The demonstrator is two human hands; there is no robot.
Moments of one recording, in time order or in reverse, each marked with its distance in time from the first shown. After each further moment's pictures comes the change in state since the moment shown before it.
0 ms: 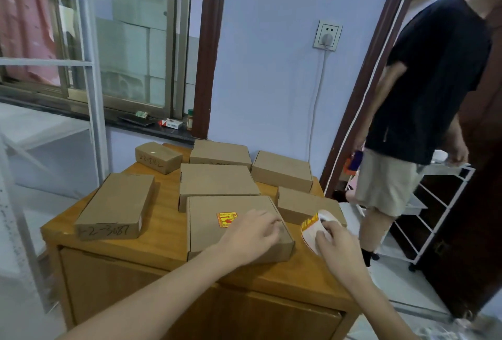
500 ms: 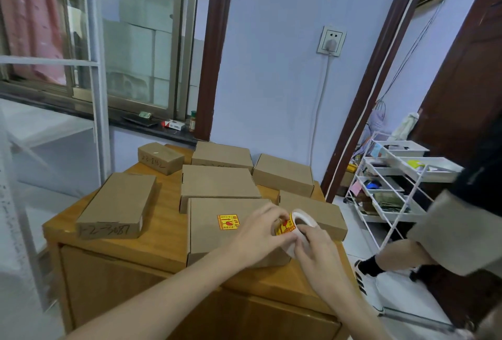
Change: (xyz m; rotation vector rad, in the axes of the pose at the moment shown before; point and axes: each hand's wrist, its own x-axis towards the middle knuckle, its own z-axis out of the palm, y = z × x) left_hand 0.006 0.003 0.007 -0.310 0.127 0.048; right_hand -0.022 -0.037 0.007 0.118 -0.103 -0.245
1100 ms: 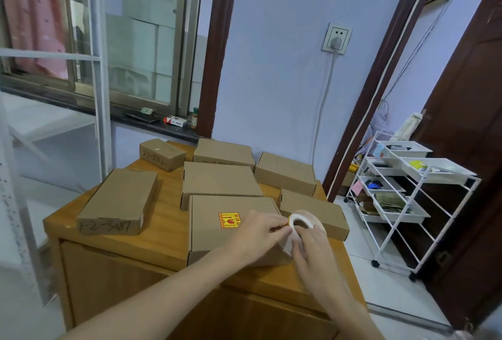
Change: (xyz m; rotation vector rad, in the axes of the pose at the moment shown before) left_hand -0.004 -0.006 -0.001 -0.081 0.004 0.054; right_hand 0.004 0.013 0.019 -0.156 0.022 -0.054
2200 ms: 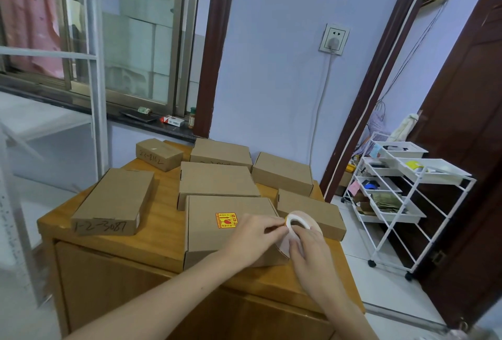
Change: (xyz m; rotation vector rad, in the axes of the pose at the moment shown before) left_hand -0.004 -0.003 0.007 -0.069 0.075 -0.083; right_hand 0.001 0.001 0.002 0.108 0.000 0.054
